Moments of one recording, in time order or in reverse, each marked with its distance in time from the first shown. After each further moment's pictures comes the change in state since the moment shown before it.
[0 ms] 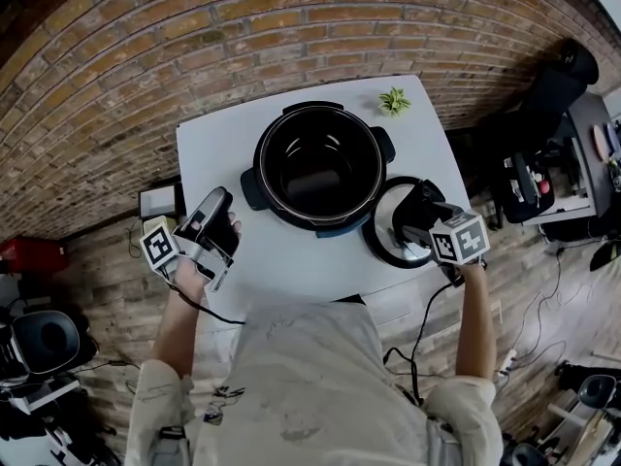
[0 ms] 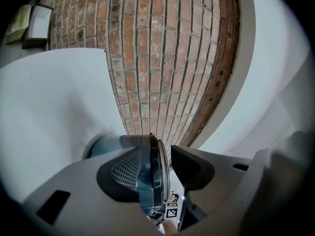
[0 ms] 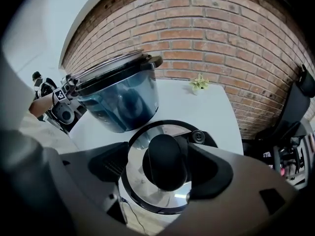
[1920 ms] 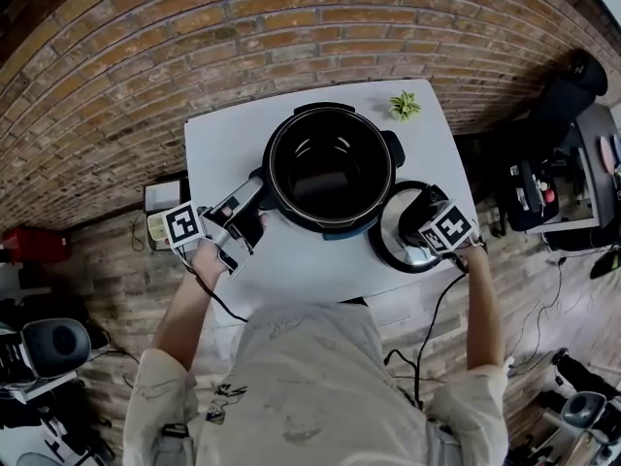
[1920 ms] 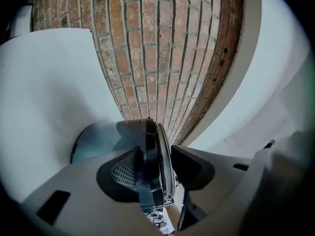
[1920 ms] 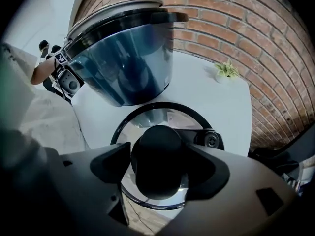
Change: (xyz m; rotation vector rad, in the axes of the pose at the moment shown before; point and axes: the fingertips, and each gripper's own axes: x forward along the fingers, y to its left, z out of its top) left arm 0.049 -0.004 -0.035 0.054 0.163 0.023; right arm 0.041 -0.008 -0.020 -0.267 0.311 0.028
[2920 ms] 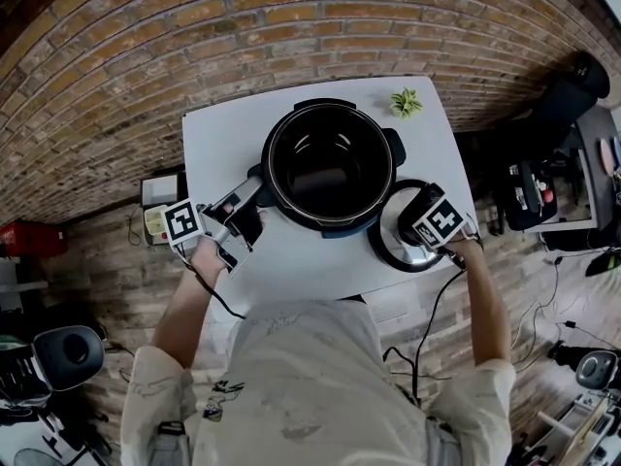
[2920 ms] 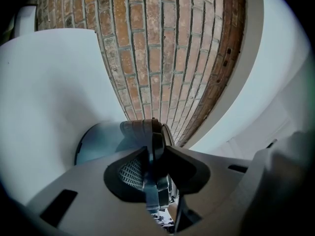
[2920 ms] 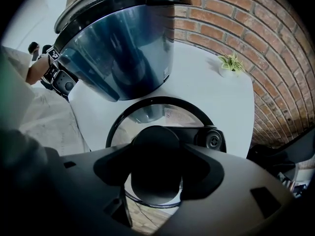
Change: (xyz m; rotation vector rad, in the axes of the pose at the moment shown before) left arm -0.001 0.009 0.000 -0.016 -0.011 0.026; right arm 0.011 -0.002 -0.002 -0.010 0.097 -0.002
